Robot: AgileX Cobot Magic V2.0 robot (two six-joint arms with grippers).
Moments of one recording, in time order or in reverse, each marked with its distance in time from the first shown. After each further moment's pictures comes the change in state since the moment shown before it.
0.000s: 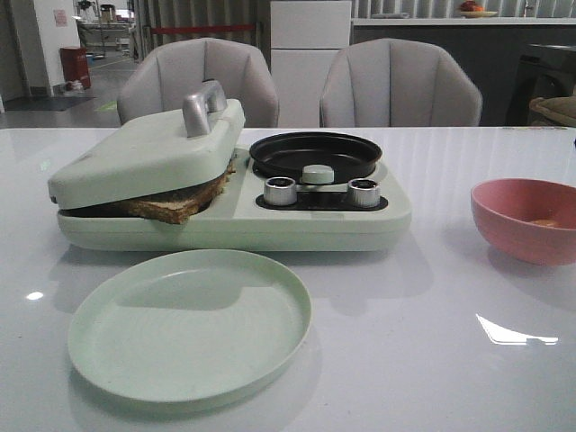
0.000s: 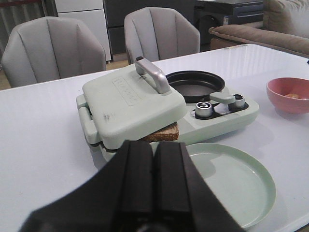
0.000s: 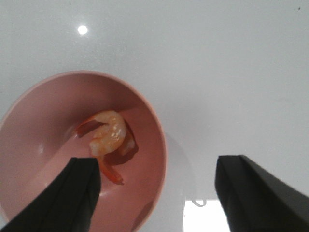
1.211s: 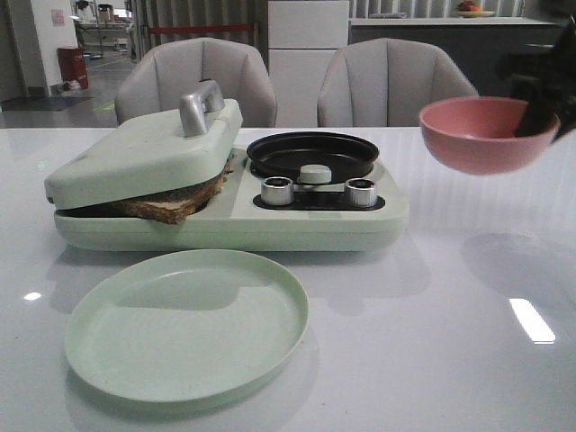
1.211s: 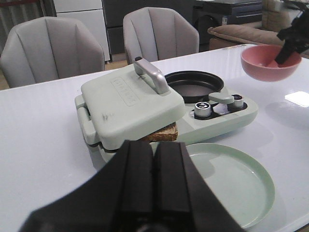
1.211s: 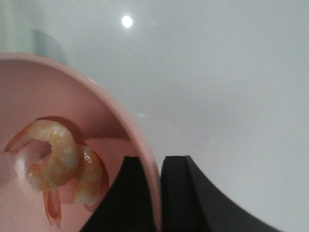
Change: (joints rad) left arm 0.000 0.000 0.000 0.000 0.000 0.000; right arm 0.079 0.240 -0.389 0.194 0.152 -0.122
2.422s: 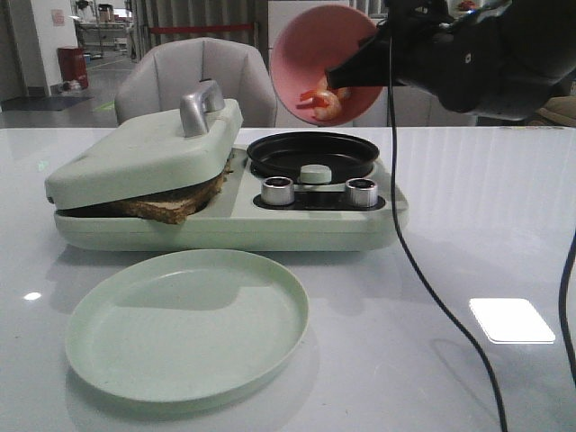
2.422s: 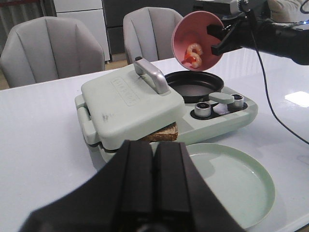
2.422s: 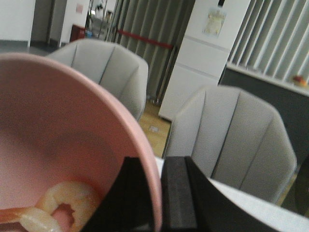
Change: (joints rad) left arm 0.000 0.000 0.000 0.000 0.000 0.000; right arm 0.427 0.125 0.354 -0.131 -1.685 -0.219
